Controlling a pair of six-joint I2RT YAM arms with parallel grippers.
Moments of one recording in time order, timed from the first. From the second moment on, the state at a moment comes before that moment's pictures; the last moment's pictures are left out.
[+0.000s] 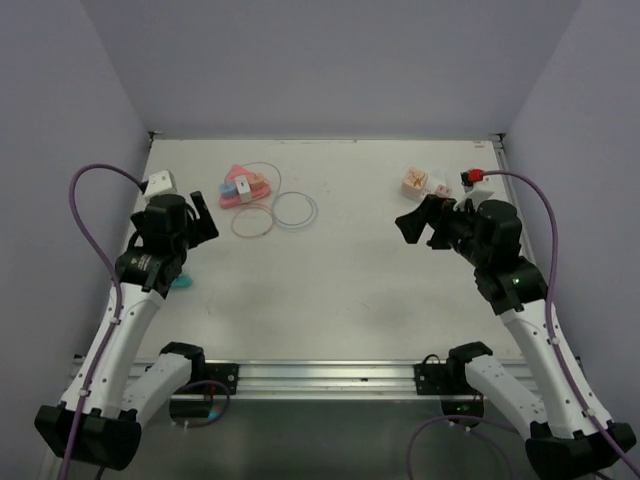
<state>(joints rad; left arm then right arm) -0.18 0.88 0.97 -0.66 -0.38 -0.39 0.26 0.79 0.94 -0.48 -0.15 0.43</state>
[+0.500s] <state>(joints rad) -0.06 1.06 0.75 -0.68 -0.55 -0.76 0.26 0.85 0.85 -0.46 -0.28 0.44</state>
